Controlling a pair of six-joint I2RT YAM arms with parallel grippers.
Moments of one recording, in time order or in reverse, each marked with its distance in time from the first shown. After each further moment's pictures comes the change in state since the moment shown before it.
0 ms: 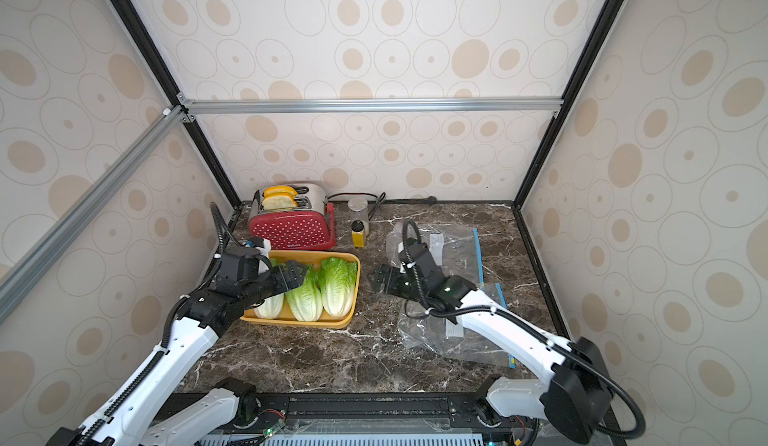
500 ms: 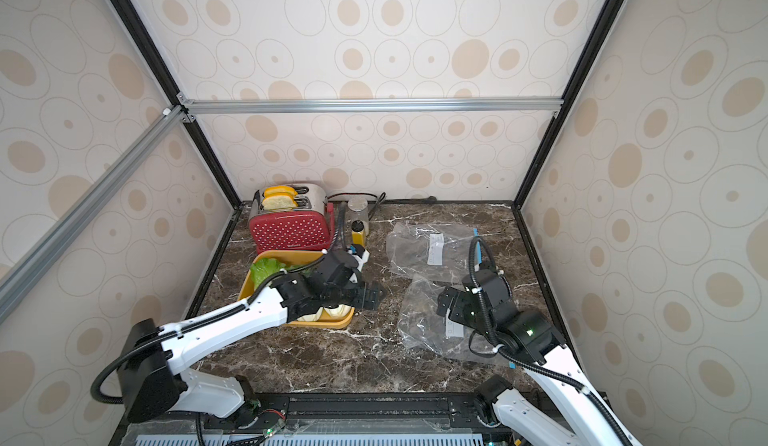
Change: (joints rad) left arm -0.557 0.495 0.230 0.140 -0.032 0.018; right arm -0.169 -0.451 -0.004 -0.656 0.216 -0.034
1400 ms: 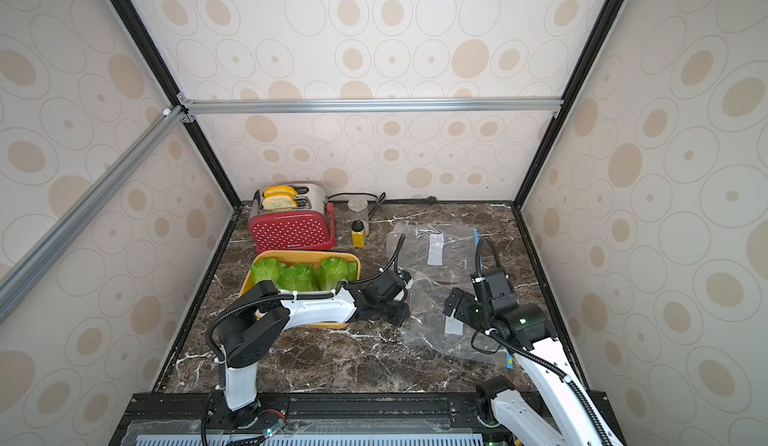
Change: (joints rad) left arm -0.061 0.480 0.090 0.281 0.098 0.113; right arm -0.226 0.065 -0.079 0.047 -0.179 -0.059
